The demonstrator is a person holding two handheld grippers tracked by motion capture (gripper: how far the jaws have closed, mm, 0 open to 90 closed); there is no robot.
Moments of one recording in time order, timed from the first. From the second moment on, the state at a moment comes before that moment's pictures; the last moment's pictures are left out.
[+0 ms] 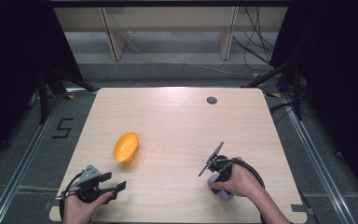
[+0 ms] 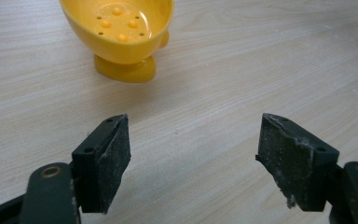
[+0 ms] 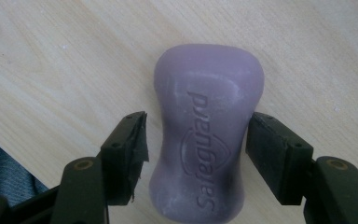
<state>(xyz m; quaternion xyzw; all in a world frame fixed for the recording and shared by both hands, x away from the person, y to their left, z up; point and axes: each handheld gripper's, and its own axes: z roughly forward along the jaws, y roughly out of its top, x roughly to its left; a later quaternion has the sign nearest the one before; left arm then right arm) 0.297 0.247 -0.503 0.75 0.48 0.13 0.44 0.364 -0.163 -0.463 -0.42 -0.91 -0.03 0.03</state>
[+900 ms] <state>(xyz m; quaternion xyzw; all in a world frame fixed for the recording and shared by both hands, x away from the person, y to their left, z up) 0.297 0.247 -0.502 0.75 0.47 0.13 0.44 0.358 -0.162 -0.473 -0.41 -0.91 -0.01 0.00</state>
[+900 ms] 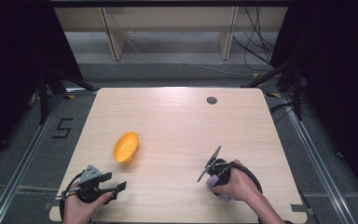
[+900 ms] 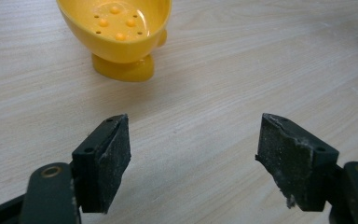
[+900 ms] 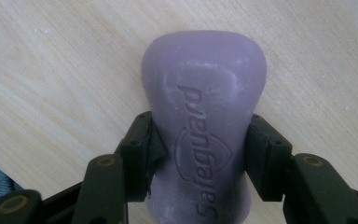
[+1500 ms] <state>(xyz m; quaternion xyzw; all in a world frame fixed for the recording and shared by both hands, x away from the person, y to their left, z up) 0.297 0.245 -0.503 0.75 0.47 0.13 0.44 0.341 -0.167 -0.467 -0.34 -0.94 -0.05 -0.09</state>
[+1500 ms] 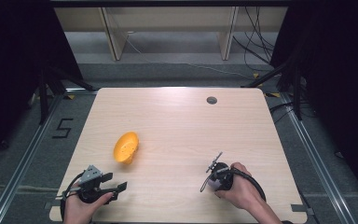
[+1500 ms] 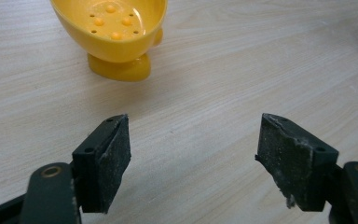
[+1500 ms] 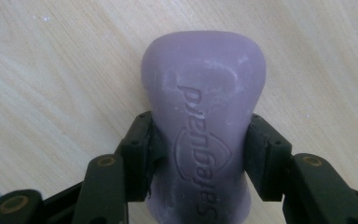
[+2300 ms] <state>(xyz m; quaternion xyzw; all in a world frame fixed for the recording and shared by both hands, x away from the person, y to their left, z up) 0.297 0.245 -0.503 0.76 0.47 0.13 0.44 0.315 -0.167 -0.455 -0.24 -0.94 -0.10 -0.23</state>
